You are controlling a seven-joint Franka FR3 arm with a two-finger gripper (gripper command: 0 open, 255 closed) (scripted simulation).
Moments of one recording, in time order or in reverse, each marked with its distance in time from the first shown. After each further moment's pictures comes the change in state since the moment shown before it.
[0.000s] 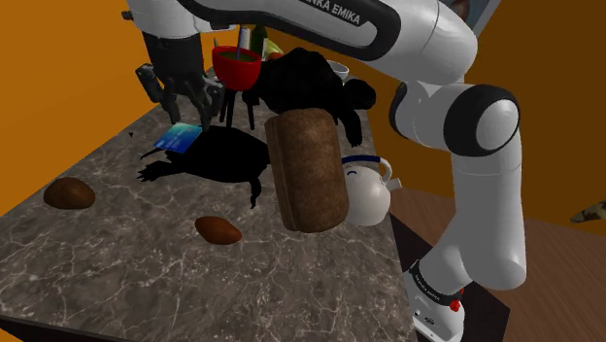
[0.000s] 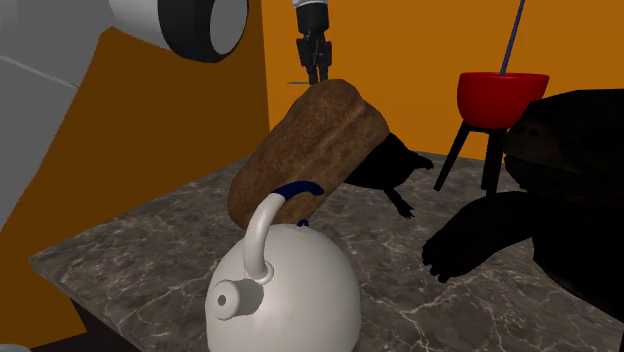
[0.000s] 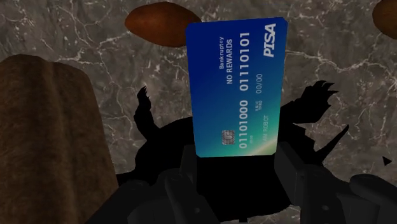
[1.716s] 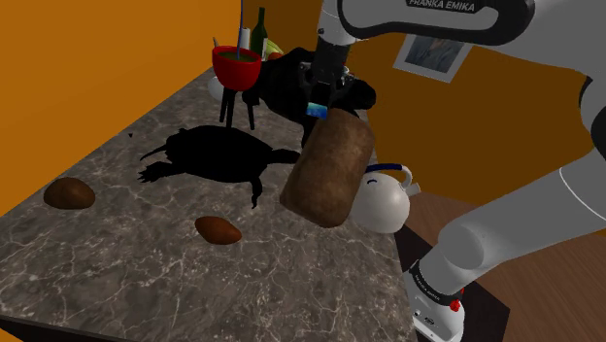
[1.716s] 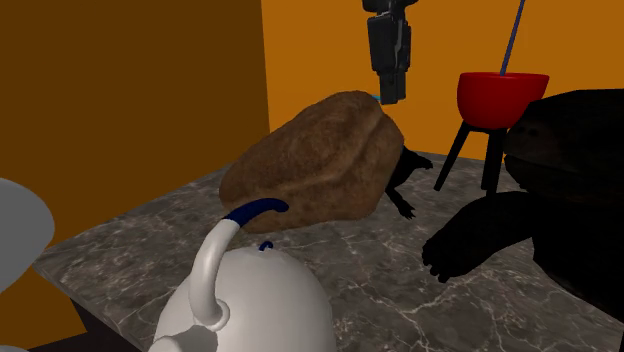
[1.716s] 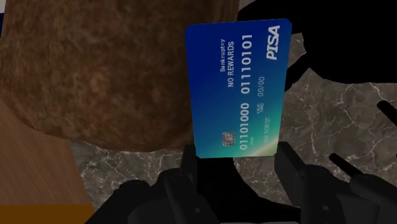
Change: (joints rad) arm -0.681 -0.861 -0.203 -1.017 0.514 0.408 -0.688
